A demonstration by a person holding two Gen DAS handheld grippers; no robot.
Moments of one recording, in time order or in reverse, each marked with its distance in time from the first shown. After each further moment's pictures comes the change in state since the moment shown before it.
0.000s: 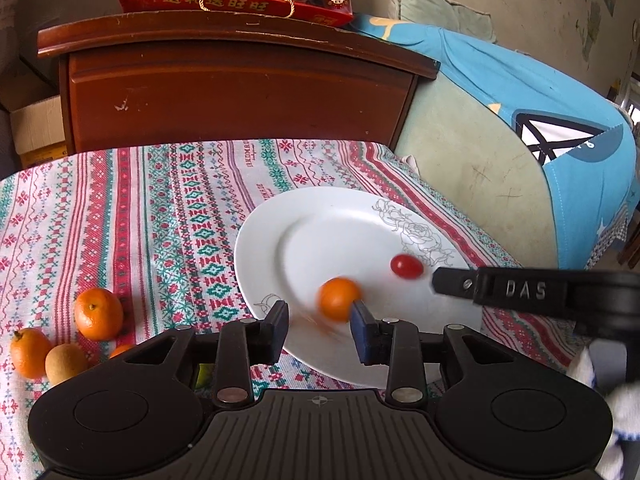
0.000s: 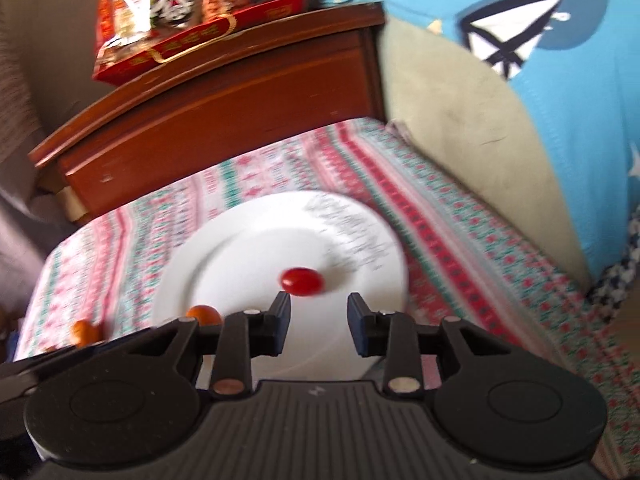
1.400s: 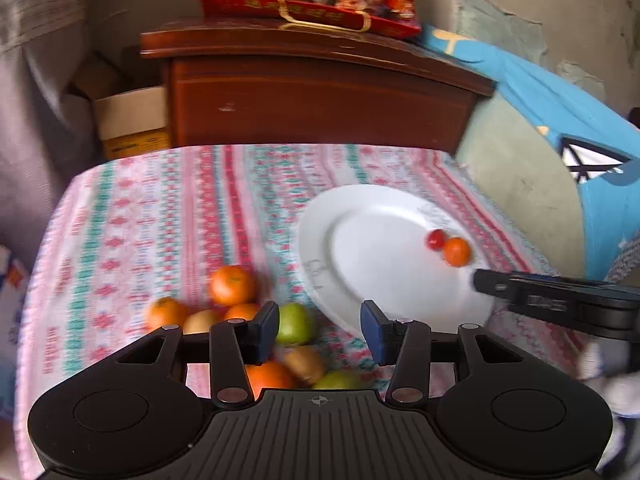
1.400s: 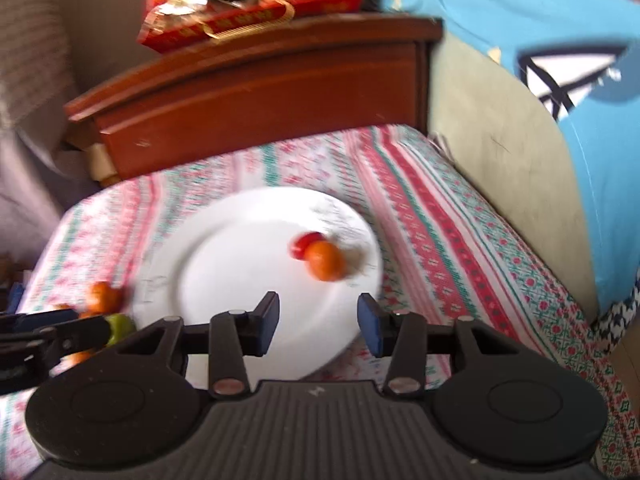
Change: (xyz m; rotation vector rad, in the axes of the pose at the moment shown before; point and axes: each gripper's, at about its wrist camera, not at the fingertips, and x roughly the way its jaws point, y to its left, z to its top) left arm -0.069 0.038 0.005 -0.073 0.056 0.168; right arm -0.017 0.031 -0.009 -0.165 0.021 0.074
